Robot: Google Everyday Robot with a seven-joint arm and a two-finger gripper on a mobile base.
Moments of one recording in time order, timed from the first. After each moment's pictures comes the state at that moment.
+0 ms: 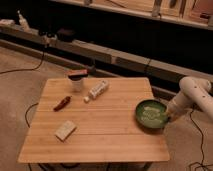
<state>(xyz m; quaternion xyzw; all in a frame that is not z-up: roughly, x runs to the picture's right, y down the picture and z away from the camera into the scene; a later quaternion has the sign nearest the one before) 0.376 0.174 0.825 -0.29 -0.27 -0.43 0.81</state>
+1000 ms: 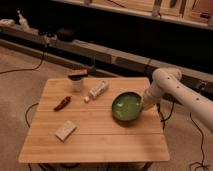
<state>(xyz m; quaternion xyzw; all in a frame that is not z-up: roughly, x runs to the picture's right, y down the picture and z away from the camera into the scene) 0.221 0.126 0.837 -0.20 -0.29 -0.54 0.77</state>
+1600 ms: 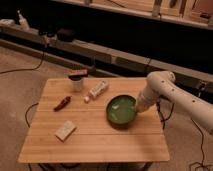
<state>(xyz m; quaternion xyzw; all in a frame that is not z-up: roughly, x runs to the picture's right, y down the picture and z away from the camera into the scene) 0.211 0.130 0.835 -0.19 -0.29 -0.55 0.76</state>
